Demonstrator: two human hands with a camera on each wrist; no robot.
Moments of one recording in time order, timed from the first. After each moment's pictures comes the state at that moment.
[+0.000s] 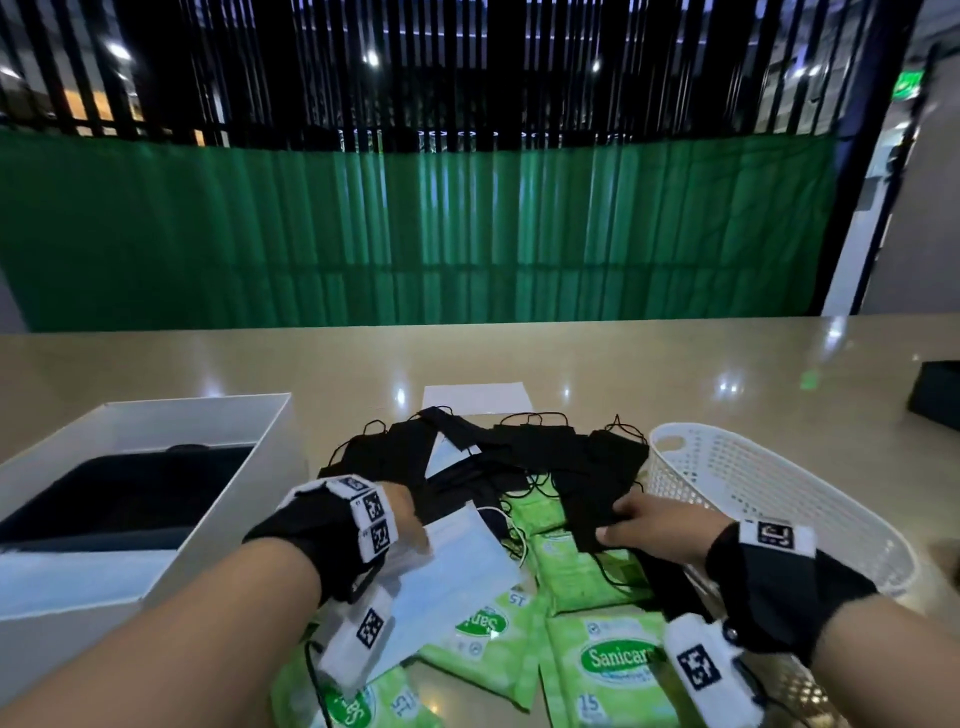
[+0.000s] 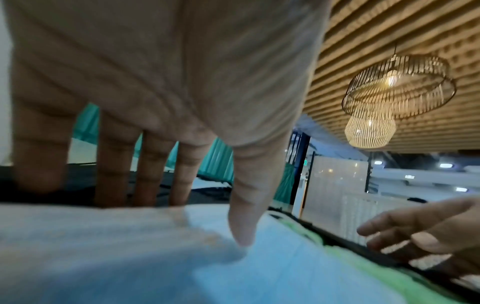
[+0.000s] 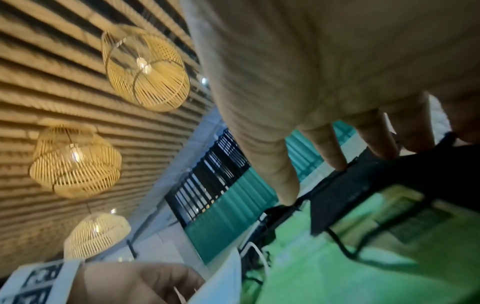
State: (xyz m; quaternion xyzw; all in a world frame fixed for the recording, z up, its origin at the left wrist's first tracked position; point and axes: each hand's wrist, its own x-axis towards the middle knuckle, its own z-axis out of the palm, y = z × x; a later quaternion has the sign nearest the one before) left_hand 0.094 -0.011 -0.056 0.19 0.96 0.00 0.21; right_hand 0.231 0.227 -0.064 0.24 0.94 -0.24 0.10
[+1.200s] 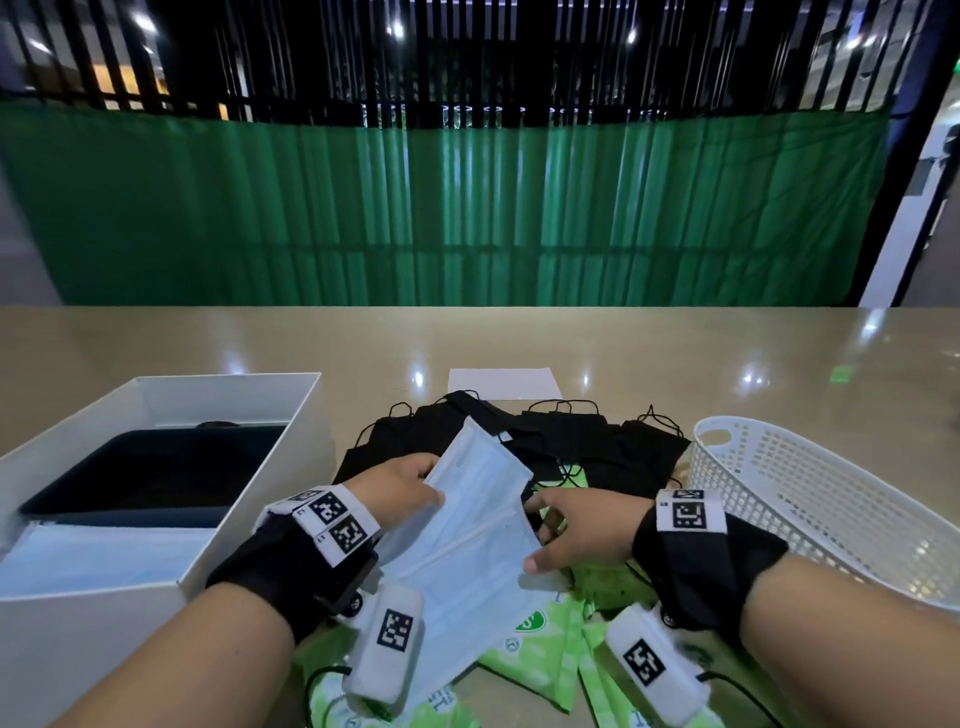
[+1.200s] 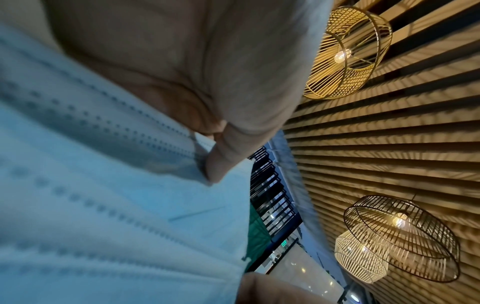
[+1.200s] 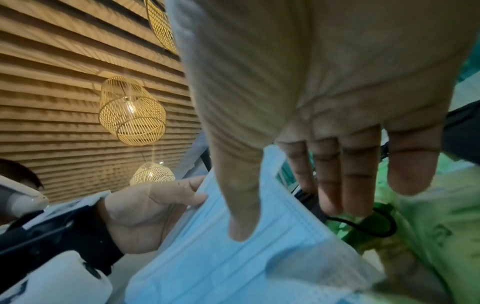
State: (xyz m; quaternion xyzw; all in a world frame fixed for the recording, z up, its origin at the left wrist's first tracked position) left_hand 0.088 -0.045 -0.063 0.17 0.88 0.37 0.23; right_hand 0.170 0.164 -0.079 0.03 0.95 -0.25 0.16
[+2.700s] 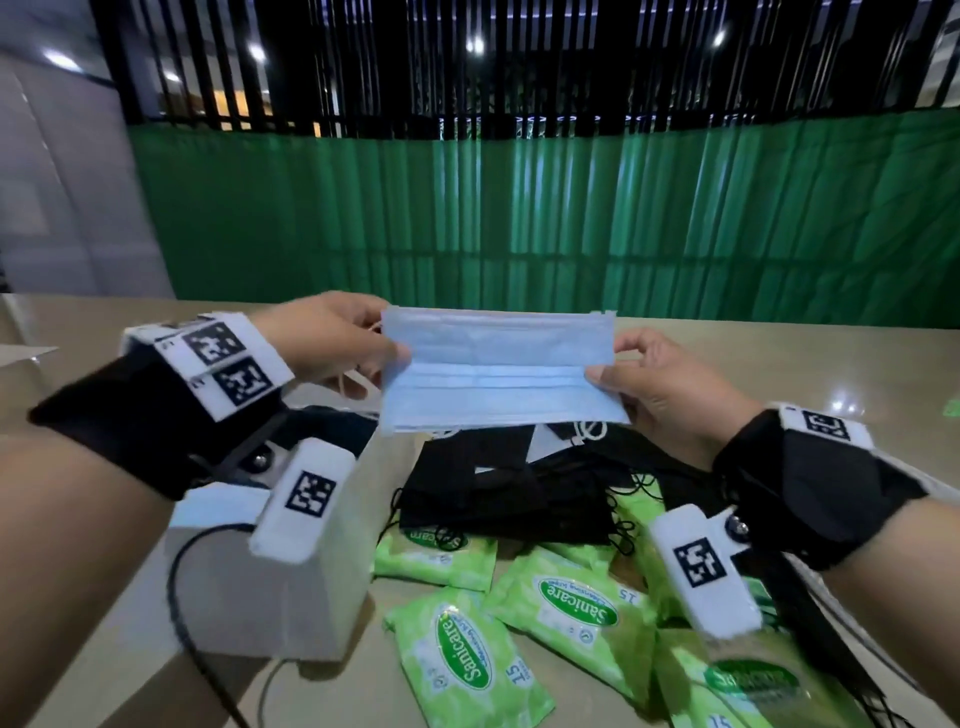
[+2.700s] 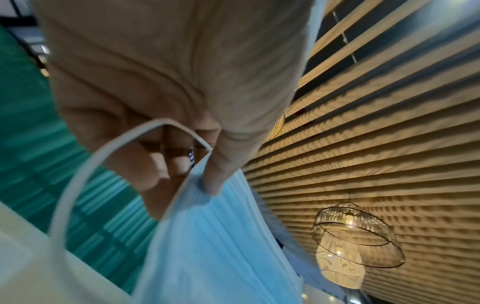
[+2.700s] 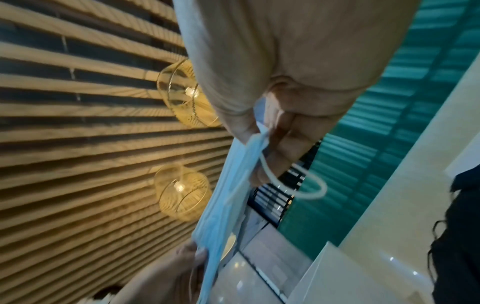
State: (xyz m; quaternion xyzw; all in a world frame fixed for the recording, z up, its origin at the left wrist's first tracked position) left_hand 0.109 -0.149 0.072 0.19 0.89 0.41 0.05; right_hand 0.171 0.121 0.021 -0.03 0.67 -0.73 -0.10
